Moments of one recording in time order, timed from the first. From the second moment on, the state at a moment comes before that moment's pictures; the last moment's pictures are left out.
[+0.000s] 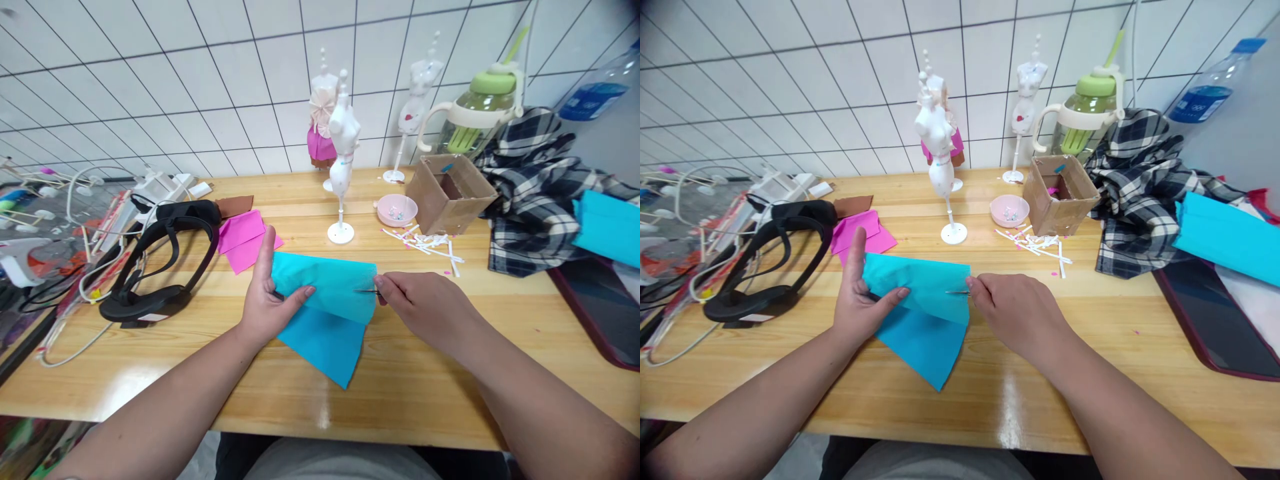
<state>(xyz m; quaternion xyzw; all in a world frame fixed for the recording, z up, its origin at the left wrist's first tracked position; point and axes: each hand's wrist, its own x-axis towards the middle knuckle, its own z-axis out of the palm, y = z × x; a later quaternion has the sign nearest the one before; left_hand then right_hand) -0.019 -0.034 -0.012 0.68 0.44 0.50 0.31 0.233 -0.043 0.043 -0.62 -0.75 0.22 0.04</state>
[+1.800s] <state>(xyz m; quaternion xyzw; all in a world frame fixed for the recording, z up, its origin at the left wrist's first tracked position) -0.019 -0.034 -0.011 0.67 0.43 0.50 0.33 0.236 -0.042 0.043 -0.62 -0.75 0.23 0.07</state>
